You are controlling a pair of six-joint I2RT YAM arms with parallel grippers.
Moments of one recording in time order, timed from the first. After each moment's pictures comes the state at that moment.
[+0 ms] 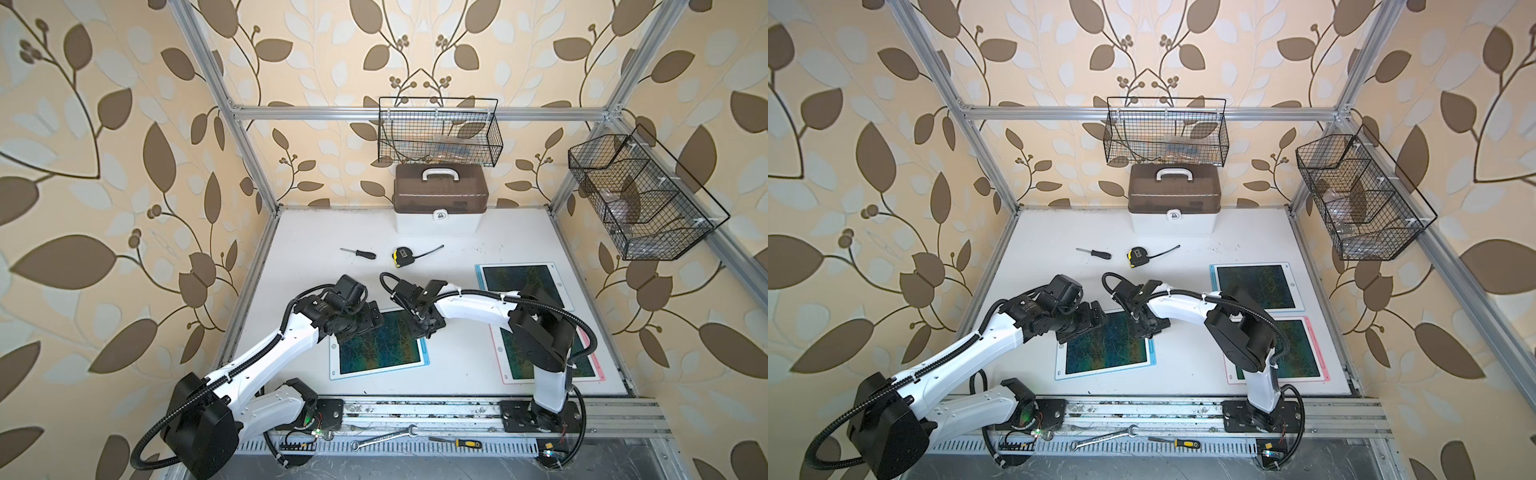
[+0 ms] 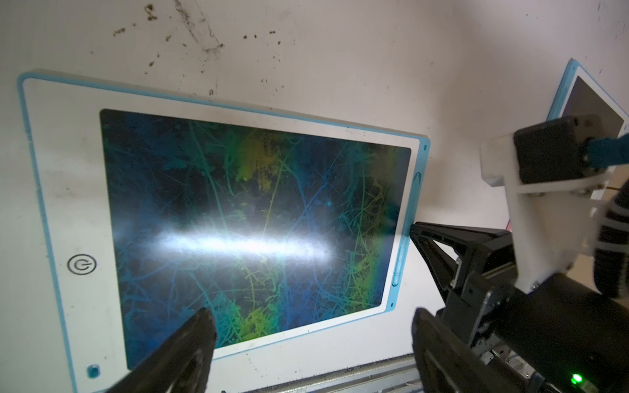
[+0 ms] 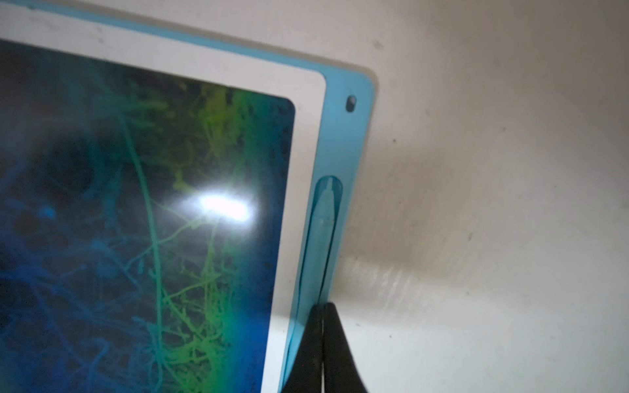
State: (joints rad) left arm -0.55 1.09 0.76 -0.77 0.14 -0.93; right arm 0.93 1.94 1.32 -0.85 0.13 0.65
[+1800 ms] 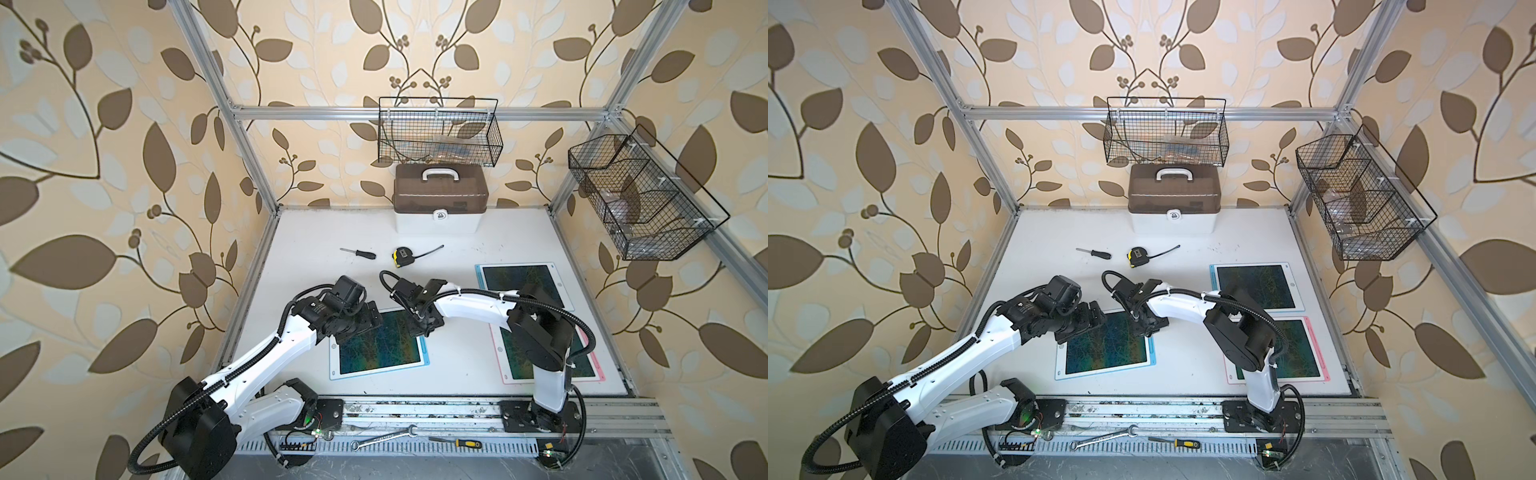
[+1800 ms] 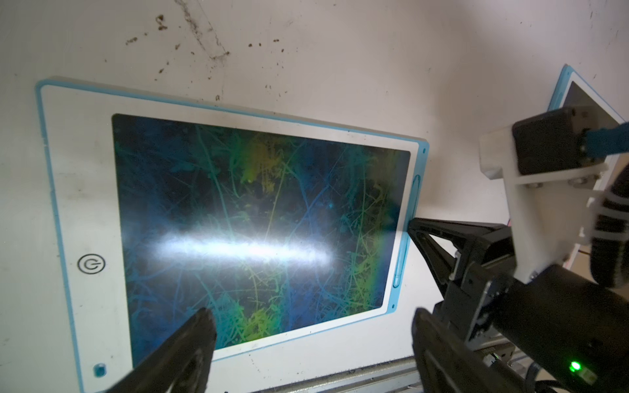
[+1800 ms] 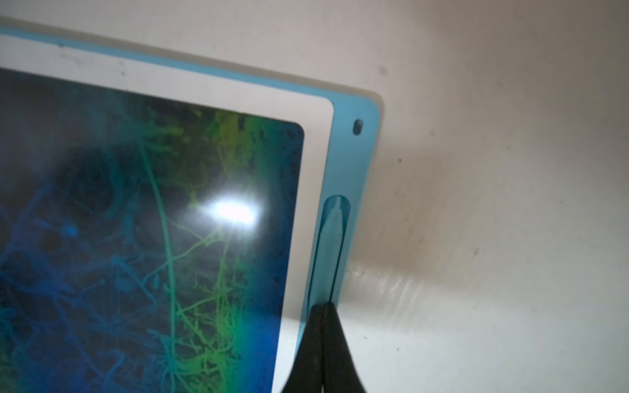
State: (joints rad) left arm -0.55 1.06 0.75 -0.77 0.13 -0.93; right arm 0.93 1.96 1.34 -0.84 0.15 0.65
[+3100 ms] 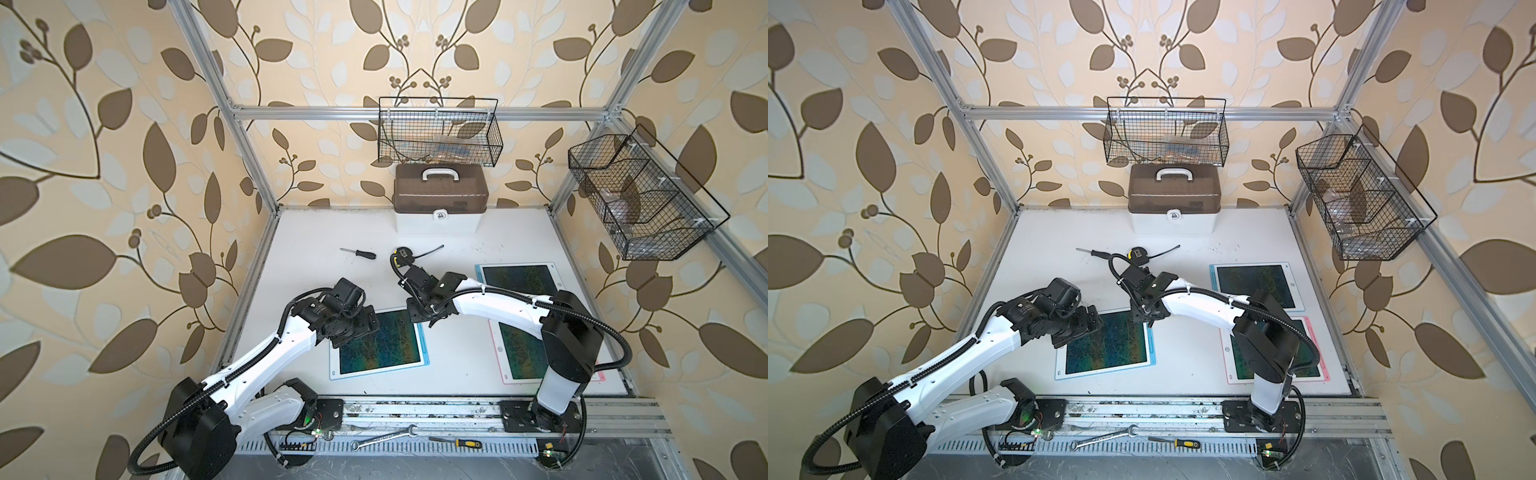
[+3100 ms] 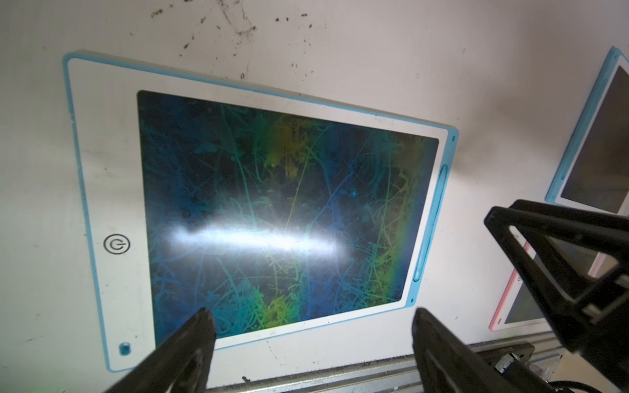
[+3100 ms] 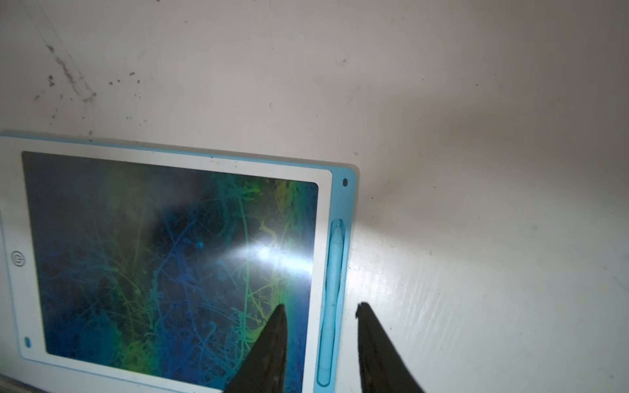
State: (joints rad) left arm -0.54 1.07 0.75 -0.82 0.12 -0.92; right arm 0.88 1.79 1.30 -0.74 0.14 0.70
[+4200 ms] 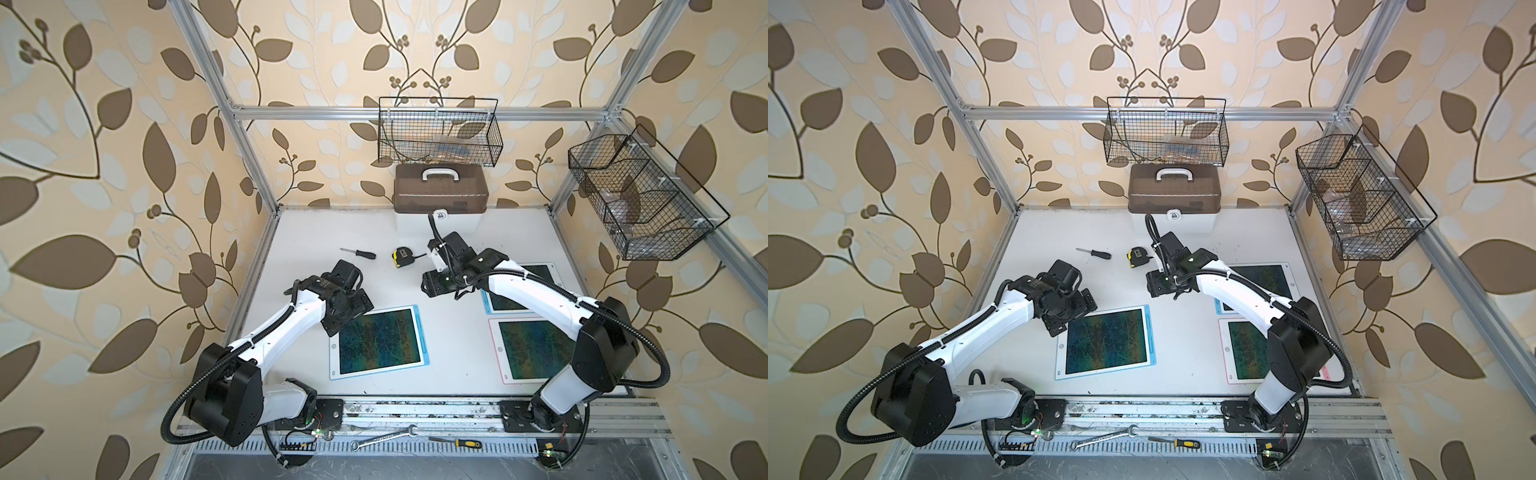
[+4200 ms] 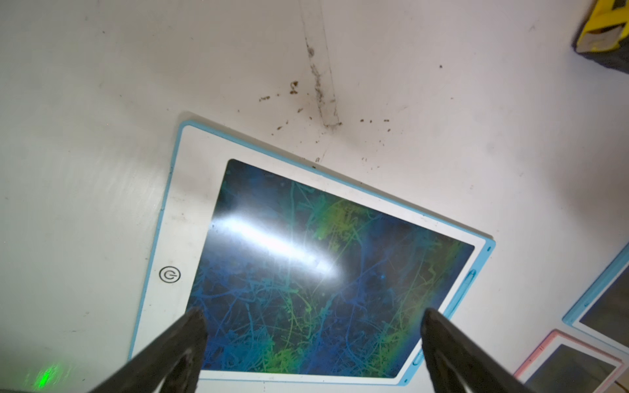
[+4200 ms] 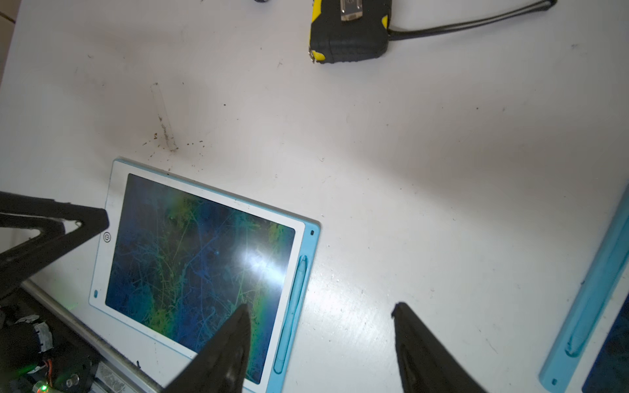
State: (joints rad) left arm -0.38 1.28 0.87 -0.86 0.06 -1.01; right arm 0.63 1.63 1.31 -0.74 -0.05 0.37
